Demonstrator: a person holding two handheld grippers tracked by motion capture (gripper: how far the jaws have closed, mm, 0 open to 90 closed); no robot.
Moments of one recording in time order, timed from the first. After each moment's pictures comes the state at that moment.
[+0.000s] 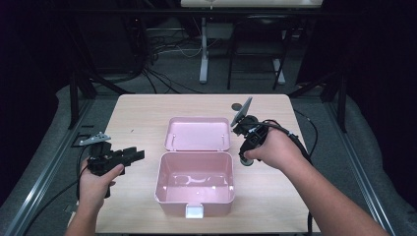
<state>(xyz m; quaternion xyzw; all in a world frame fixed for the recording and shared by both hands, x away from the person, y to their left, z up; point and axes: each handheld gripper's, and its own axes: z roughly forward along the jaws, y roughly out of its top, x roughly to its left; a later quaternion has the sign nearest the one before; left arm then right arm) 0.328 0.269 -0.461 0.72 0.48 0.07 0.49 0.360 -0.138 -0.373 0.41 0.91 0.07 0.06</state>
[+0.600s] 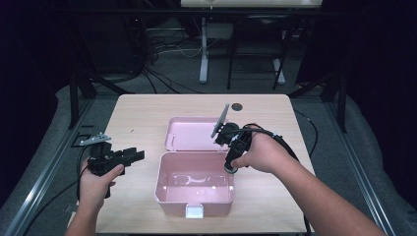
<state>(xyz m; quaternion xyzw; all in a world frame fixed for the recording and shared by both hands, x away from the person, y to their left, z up) 0.329 0.270 -0.464 0.72 0.49 0.07 0.49 0.343 -0.098 -0.372 0.29 0.95 0.08 0.04</state>
